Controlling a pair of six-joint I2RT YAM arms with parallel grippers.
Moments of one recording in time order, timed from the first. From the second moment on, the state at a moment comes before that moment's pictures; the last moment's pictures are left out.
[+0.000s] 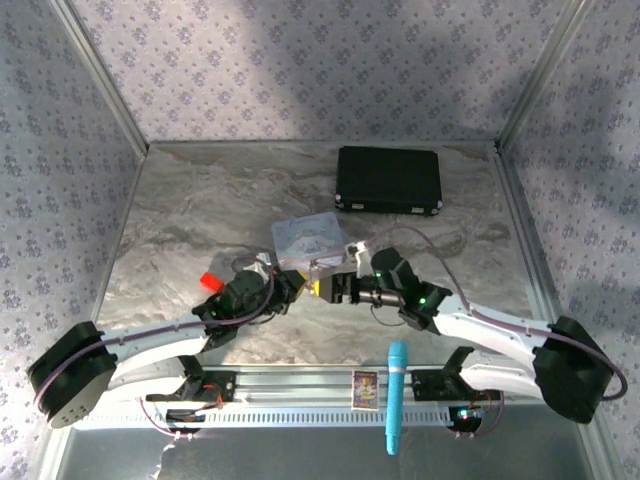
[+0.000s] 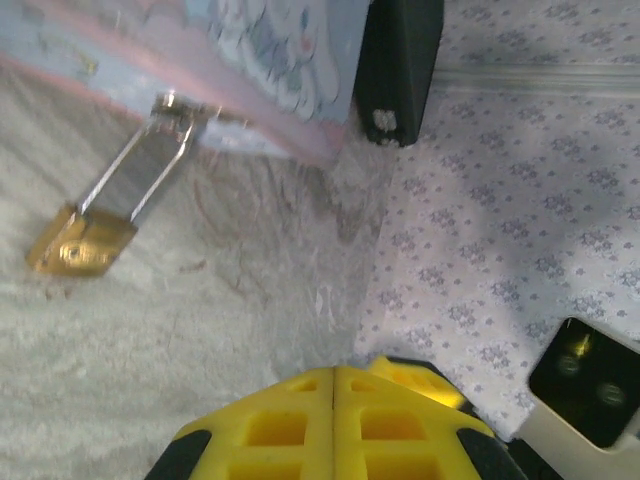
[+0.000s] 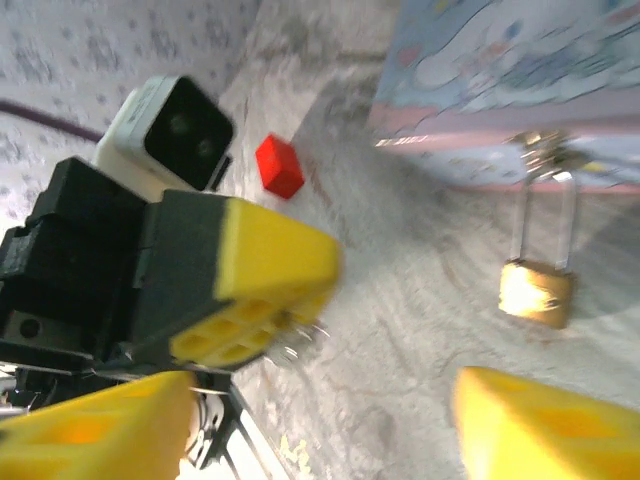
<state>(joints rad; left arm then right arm) -0.90 1.07 0.31 0.44 -0.01 -1.58 0.81 1.08 0.48 0.19 -0.32 0.79</state>
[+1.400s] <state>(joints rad) -0.87 1.05 0.38 0.78 0.09 -1.29 0.75 1.20 0.46 0.80 -0.59 1.04</state>
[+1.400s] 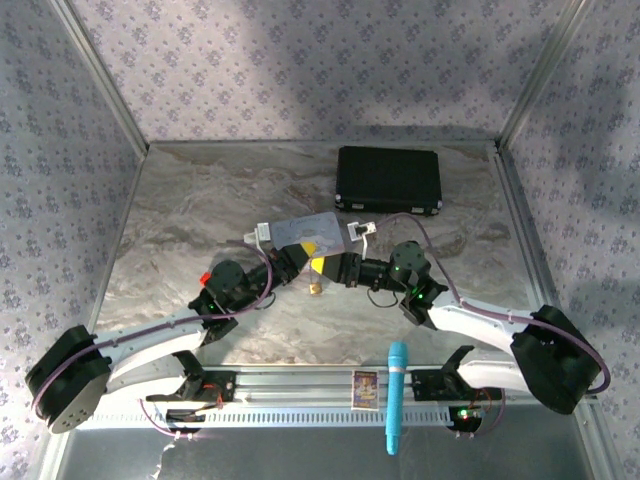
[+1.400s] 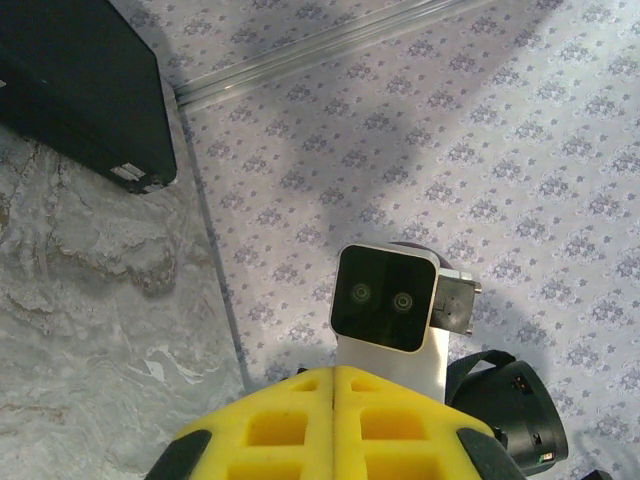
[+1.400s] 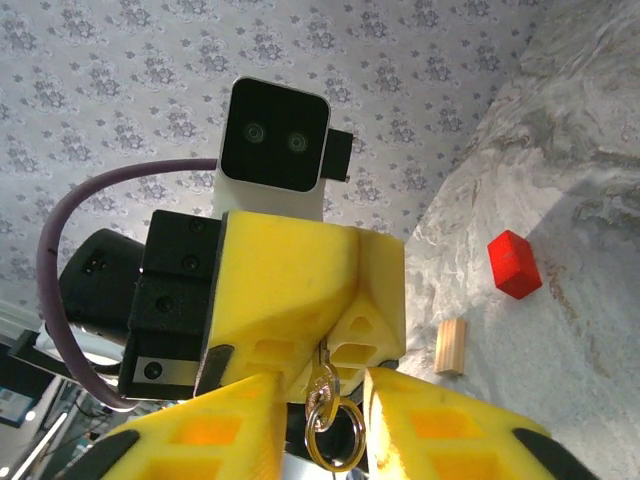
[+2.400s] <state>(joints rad) -0.88 1.00 0.38 0.65 0.05 -1.27 0.75 1.14 0.45 0.68 -0.54 0.99</state>
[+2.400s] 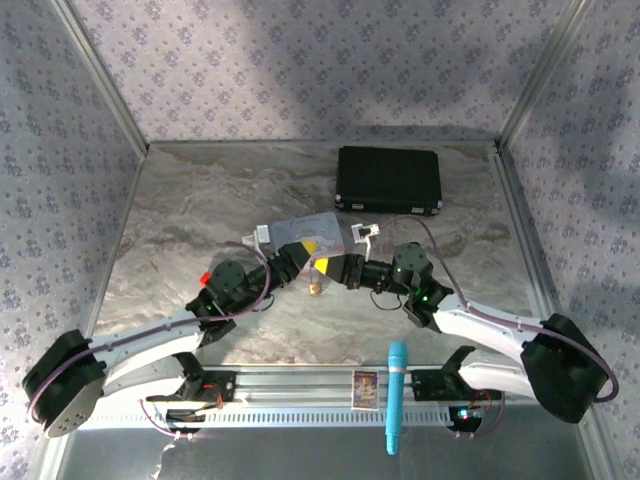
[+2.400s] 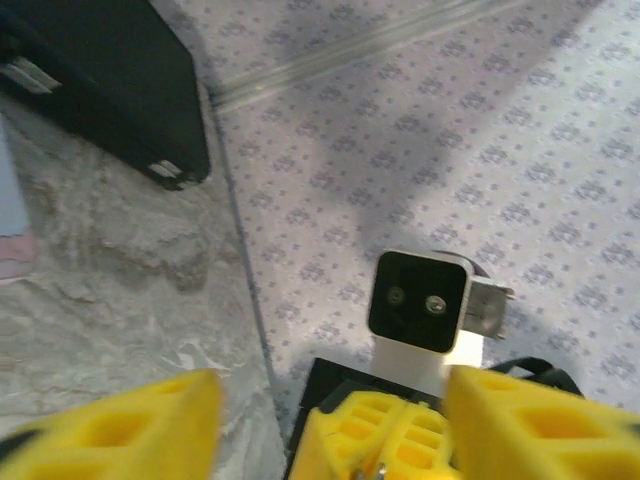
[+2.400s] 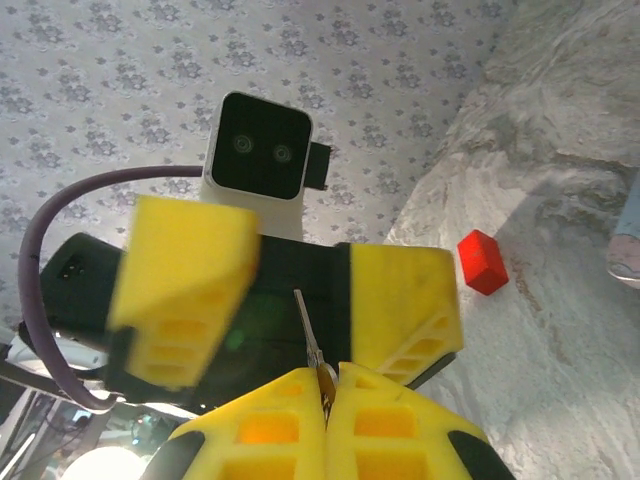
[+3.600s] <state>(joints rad) -0.93 1.54 0.76 -0.10 -0.10 -0.91 0.71 0.99 0.37 0.07 -0.28 0.83</state>
